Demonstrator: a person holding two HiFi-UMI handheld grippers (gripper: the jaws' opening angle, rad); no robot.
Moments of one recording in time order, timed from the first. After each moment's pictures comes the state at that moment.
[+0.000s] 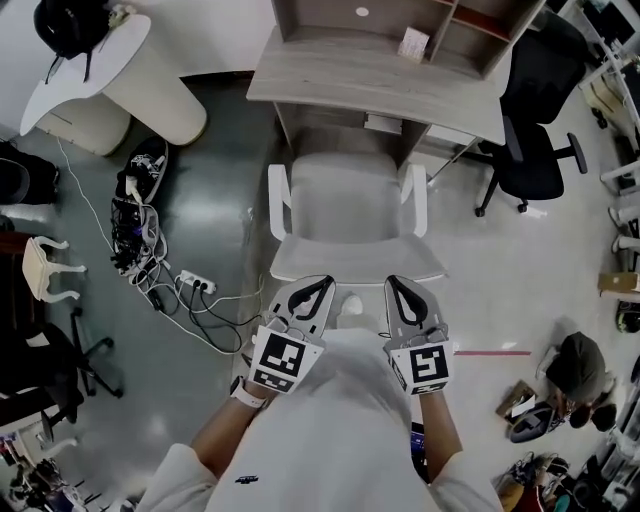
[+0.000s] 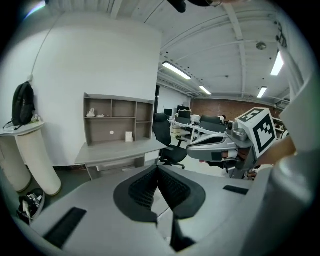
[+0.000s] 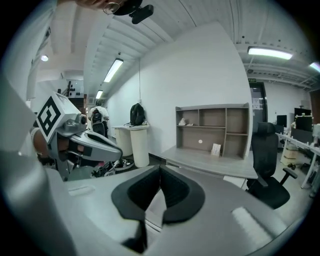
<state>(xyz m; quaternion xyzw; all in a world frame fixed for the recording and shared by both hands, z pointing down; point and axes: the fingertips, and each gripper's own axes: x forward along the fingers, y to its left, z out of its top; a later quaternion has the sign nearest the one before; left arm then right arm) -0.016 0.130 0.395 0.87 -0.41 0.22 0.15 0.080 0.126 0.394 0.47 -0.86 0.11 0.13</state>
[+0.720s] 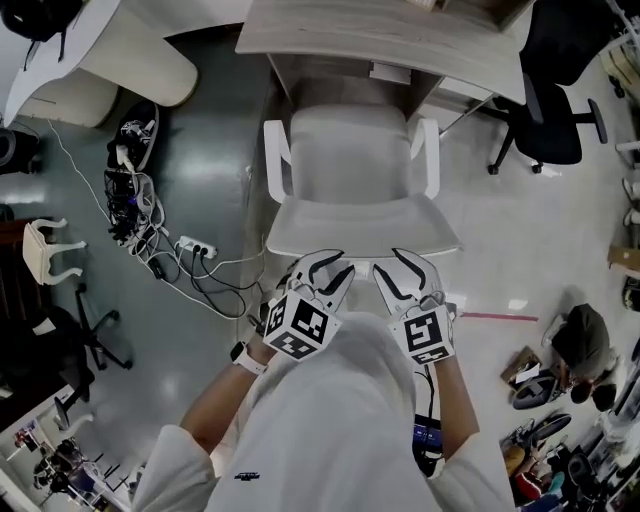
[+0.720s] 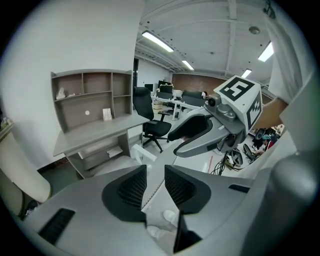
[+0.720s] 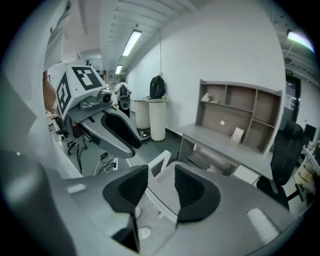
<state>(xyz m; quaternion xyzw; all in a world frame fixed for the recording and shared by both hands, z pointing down) 0.013 0.144 0.500 0.88 -0.27 0.36 0.16 0.066 0.134 0.492 0.35 -0.89 0.12 0.27</state>
